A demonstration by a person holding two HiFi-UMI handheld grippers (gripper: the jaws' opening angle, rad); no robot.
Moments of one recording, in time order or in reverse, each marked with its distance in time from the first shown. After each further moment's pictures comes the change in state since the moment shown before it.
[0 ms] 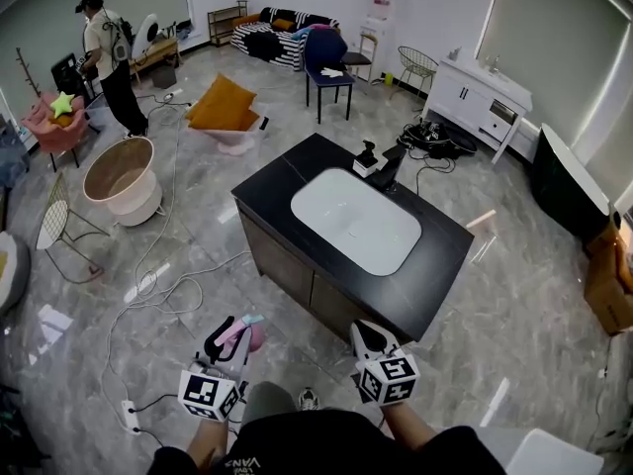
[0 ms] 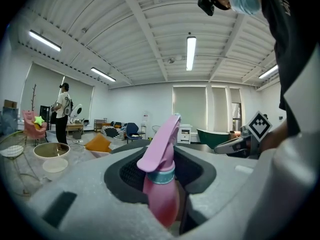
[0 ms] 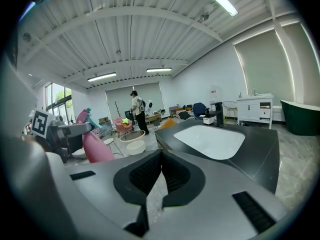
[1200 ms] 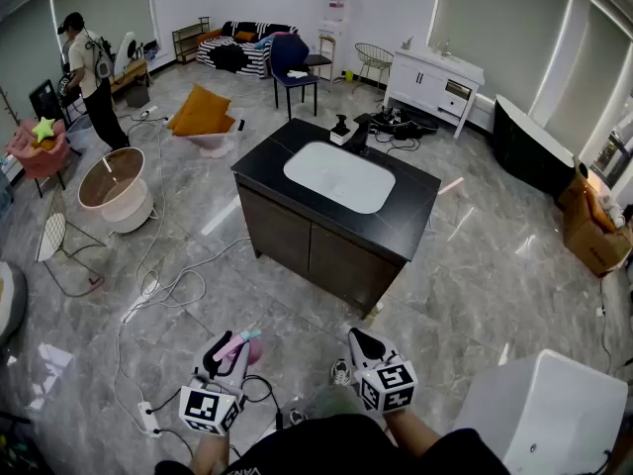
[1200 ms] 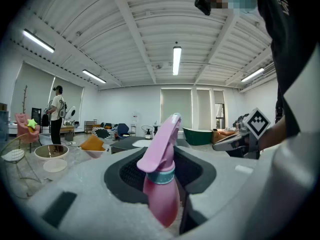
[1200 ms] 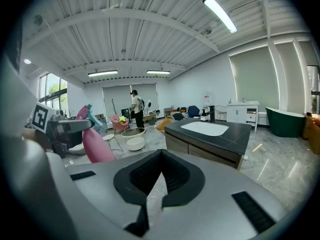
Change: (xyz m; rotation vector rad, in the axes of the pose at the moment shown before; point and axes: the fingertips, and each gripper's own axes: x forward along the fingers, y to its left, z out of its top) left arm -0.246 -0.043 -0.022 0.043 0.005 -0.133; right arm -0.187 0.181 -0.090 -0.031 -0.006 -0.116
